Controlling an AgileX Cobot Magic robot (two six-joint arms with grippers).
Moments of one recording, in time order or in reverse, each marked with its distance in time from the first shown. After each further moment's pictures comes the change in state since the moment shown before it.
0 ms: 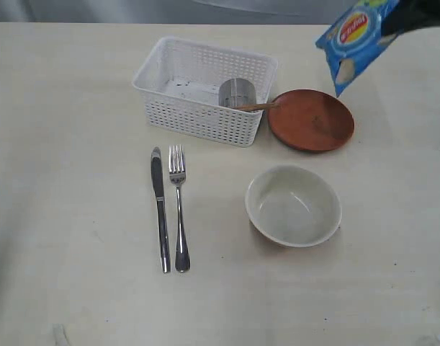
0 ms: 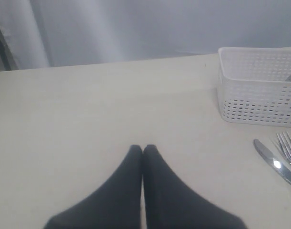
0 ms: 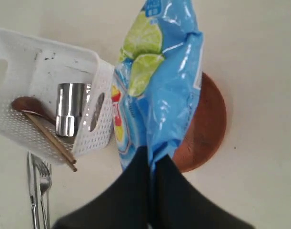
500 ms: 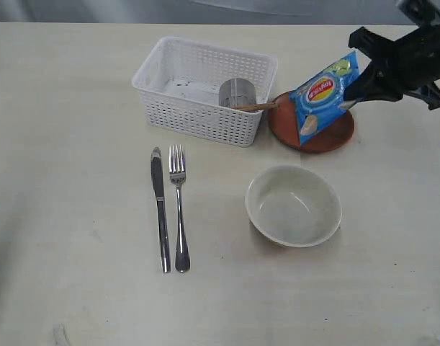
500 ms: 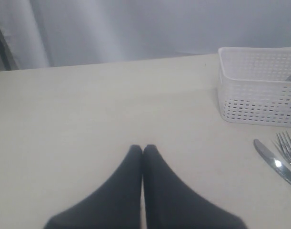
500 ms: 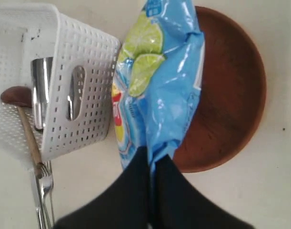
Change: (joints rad) left arm 0.000 0.000 0.000 0.000 0.000 0.000; right arm -0.008 0.094 0.295 0.307 -0.215 -0.243
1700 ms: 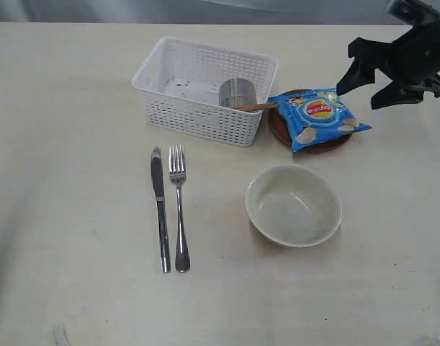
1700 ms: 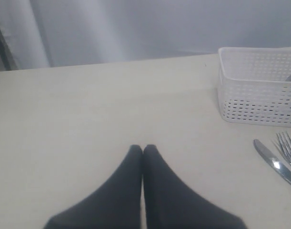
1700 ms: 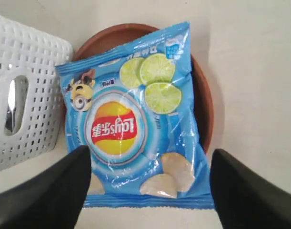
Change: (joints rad) left arm 0.000 0.000 0.000 0.000 0.000 0.000; right arm 0.002 0.118 -0.146 -0.183 0.022 0.012
